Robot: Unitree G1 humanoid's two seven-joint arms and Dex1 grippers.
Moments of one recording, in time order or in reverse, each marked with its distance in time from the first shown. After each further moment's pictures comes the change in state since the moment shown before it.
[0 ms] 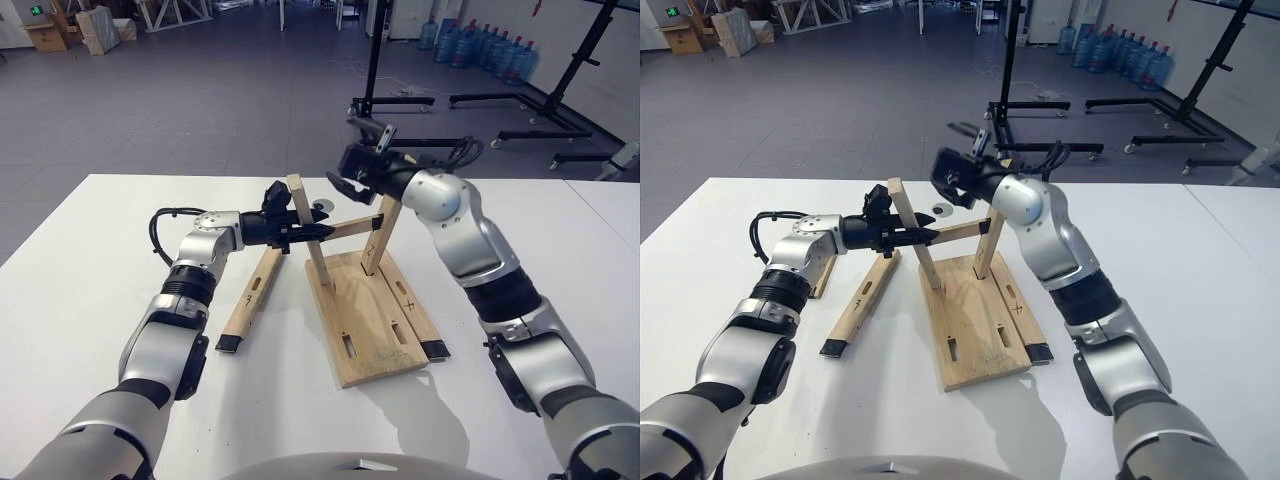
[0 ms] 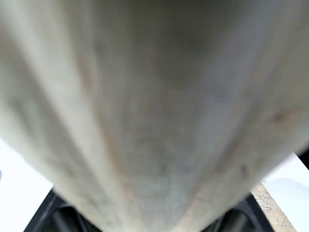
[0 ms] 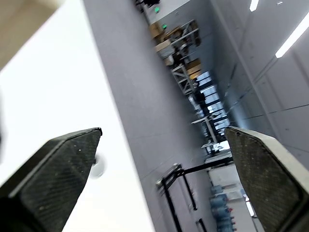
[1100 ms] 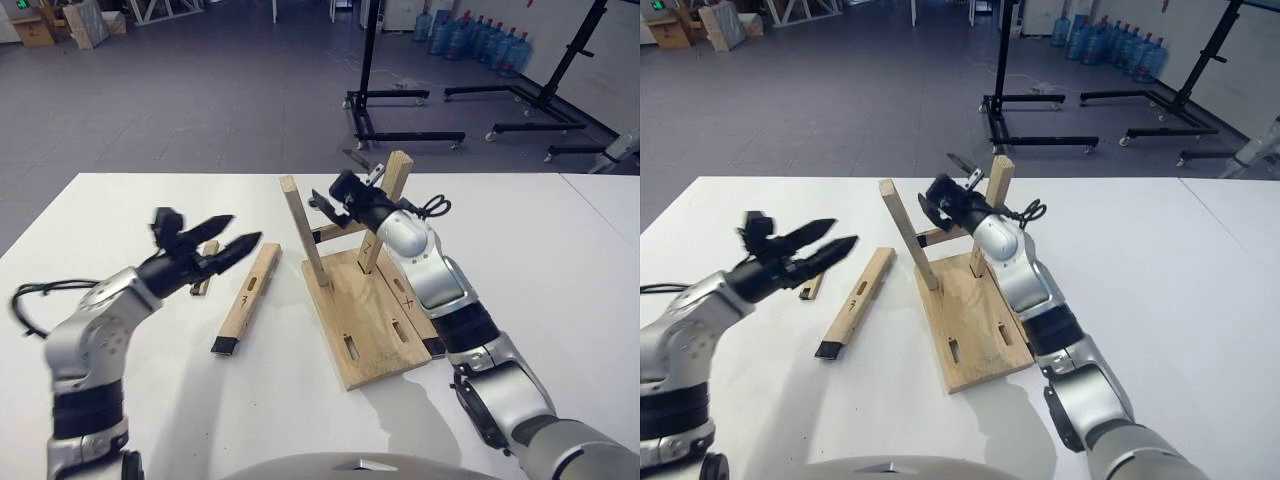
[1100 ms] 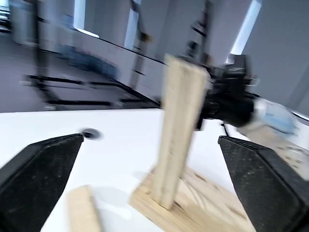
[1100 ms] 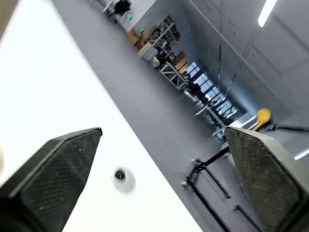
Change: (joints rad) left arm 0.680 0.135 0.546 -1.150 -0.466 0.641 0.611; right arm 0.036 0.236 -0.123 0.028 0.143 0.019 -0.232
